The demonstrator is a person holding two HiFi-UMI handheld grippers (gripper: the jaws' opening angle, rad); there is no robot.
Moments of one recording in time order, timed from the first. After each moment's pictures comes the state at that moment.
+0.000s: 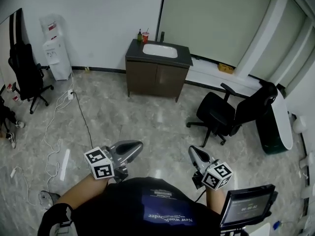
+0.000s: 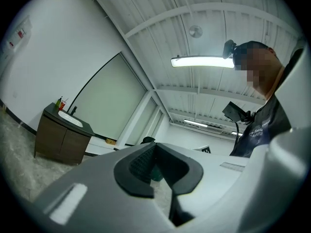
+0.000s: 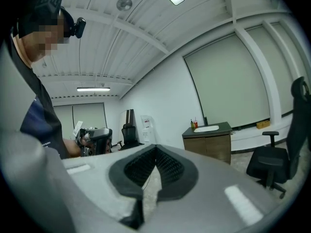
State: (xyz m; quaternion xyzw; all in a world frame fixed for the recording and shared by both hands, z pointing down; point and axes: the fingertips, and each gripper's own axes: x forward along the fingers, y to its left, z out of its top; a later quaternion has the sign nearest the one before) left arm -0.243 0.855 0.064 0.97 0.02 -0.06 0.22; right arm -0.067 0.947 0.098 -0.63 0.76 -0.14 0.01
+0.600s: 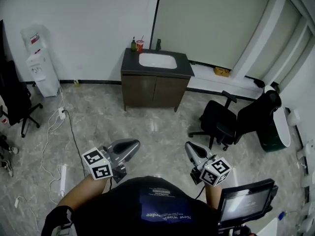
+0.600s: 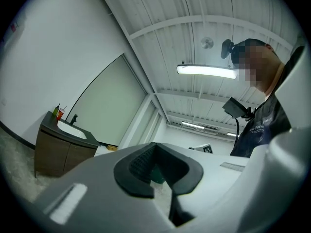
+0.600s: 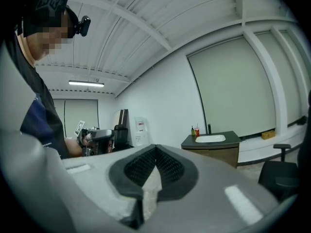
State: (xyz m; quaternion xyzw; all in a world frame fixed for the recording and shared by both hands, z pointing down) left arm -0.254 0.610 0.059 0.97 0.06 -0.07 0.20; right arm -0.089 0.710 0.080 -0.65 0.75 -0.10 -0.01
